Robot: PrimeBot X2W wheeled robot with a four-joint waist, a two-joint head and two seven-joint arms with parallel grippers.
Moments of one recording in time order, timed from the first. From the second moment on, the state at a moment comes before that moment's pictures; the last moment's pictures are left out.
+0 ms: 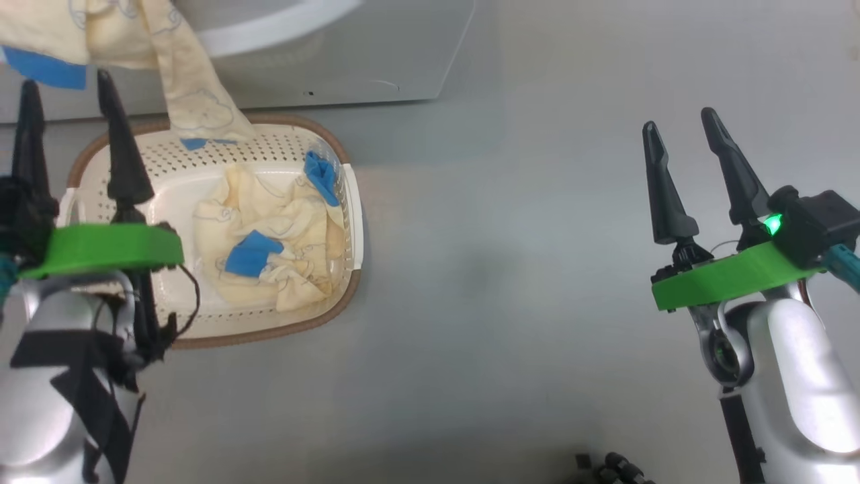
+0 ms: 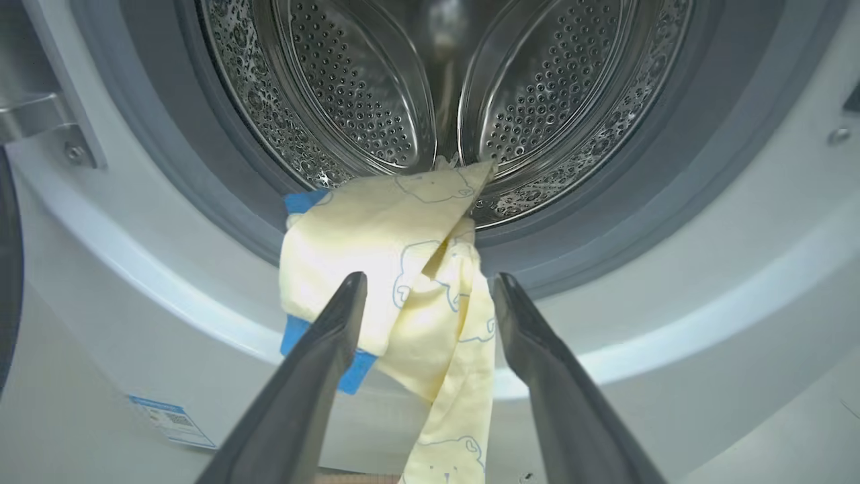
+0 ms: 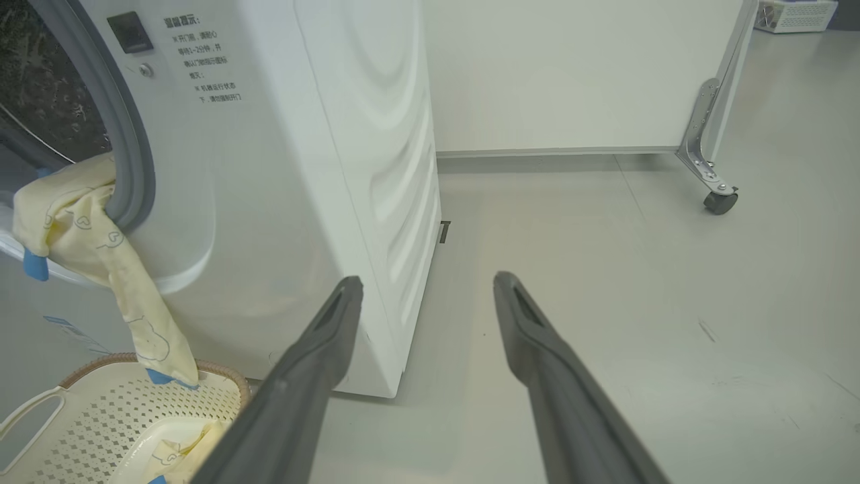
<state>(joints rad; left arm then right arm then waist) -0.59 0.30 -0.18 0.21 -0.39 0.13 -0.26 -0.35 -0.04 0.06 0.12 0.18 0.13 -0.25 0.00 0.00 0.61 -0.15</state>
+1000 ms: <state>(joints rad) -0.20 0.23 -0.22 0.16 -0.39 0.14 -0.21 -0.12 -0.04 0.04 0.16 0.10 0.13 -0.25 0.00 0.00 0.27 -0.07</state>
